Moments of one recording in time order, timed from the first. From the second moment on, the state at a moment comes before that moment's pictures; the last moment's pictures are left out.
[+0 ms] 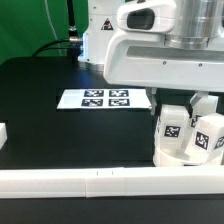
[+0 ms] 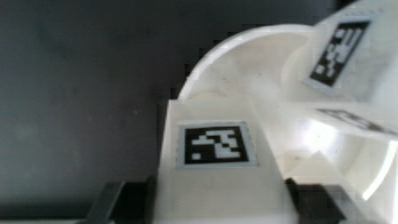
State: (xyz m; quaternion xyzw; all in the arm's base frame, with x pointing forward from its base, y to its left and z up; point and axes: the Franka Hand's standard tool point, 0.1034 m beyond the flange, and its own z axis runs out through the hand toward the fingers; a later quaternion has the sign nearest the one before) arm 0.606 0.063 0.078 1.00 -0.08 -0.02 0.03
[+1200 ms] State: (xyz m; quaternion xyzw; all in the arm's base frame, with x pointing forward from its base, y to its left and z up) arm 0.609 0.054 0.076 0.84 -0.55 0.01 -0.02
